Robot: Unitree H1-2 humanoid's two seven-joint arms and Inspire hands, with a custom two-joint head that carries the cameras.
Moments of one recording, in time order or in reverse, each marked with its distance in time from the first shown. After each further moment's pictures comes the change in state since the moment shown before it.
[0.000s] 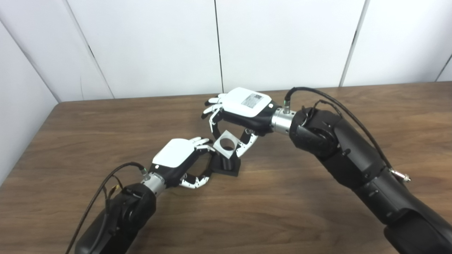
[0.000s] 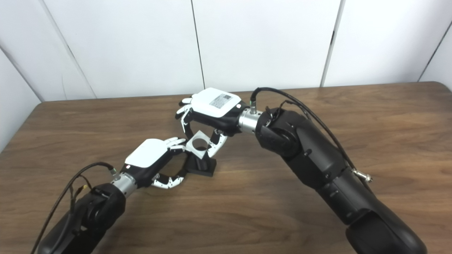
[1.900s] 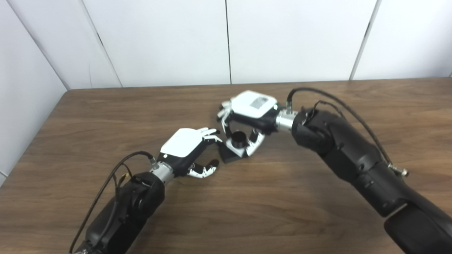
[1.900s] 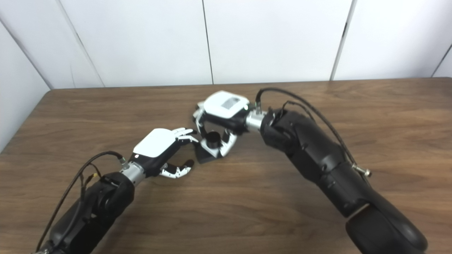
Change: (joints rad) left arm 0.010 -0.018 0.002 -0.013 0.027 0.025 0.015; right arm -0.002 0.026 0.050 0.260 -0.057 -0.046 -0.117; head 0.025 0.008
